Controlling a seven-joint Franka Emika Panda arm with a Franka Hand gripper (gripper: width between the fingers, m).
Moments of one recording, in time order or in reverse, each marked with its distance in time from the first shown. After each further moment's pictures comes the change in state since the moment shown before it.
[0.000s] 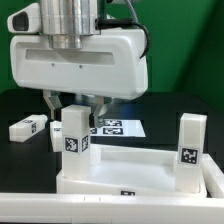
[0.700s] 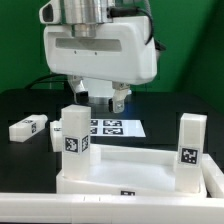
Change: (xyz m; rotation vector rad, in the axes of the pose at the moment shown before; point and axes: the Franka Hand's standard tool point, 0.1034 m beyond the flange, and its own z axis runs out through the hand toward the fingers) arm -0.044 -0.008 -0.014 0.013 -0.036 0.241
